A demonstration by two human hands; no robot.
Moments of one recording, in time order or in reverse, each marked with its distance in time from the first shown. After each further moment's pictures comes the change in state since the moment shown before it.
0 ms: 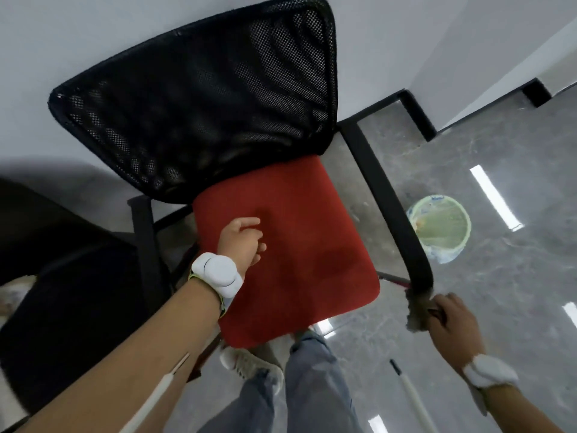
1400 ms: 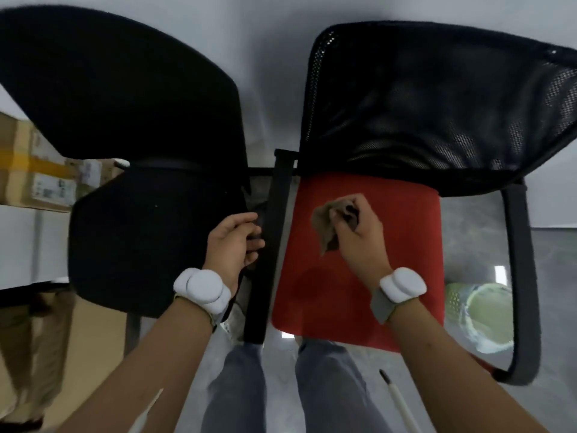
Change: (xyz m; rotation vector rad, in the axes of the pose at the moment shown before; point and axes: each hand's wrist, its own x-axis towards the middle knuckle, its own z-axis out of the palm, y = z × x) left_hand 0.006 -0.086 -0.219 -0.620 0.212 -0.061; right_hand 0.020 -0.386 0.139 0.484 -0.343 -0.519
